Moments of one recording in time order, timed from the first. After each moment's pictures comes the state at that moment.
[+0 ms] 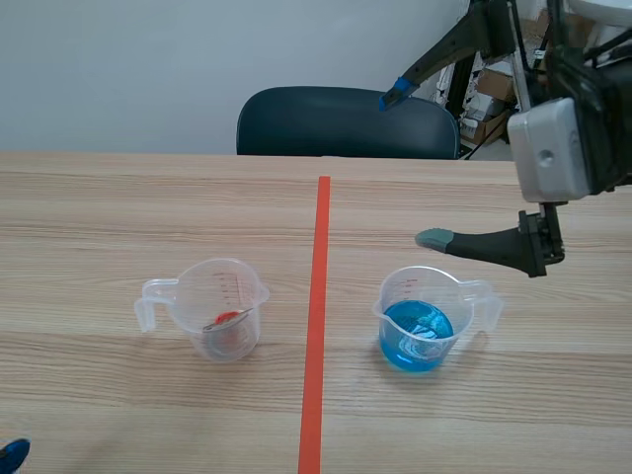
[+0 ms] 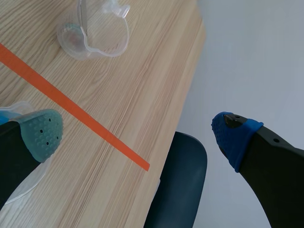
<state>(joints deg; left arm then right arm) 22.3 -8.6 -11.0 33.5 19.7 -17.6 -89.0 -79.6 125.9 36.2 94.4 4.3 -10.0 39.5</state>
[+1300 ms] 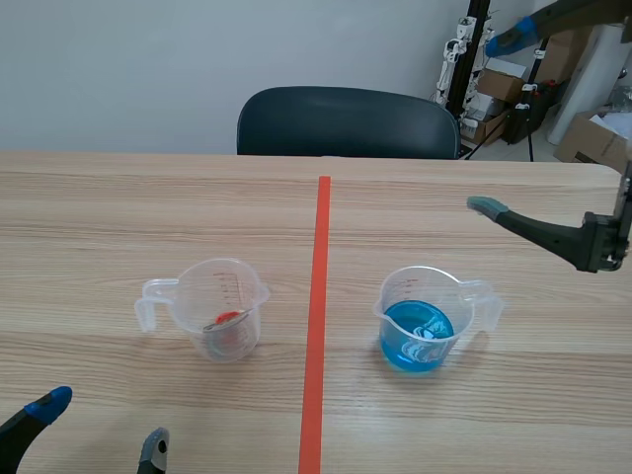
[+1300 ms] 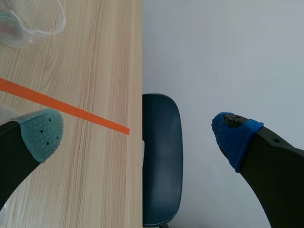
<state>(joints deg) 18.8 -8.8 -7.4 36.2 20.6 -19.5 -89.0 -79.6 106.5 35.9 99.8 10.0 -17.7 41.5</state>
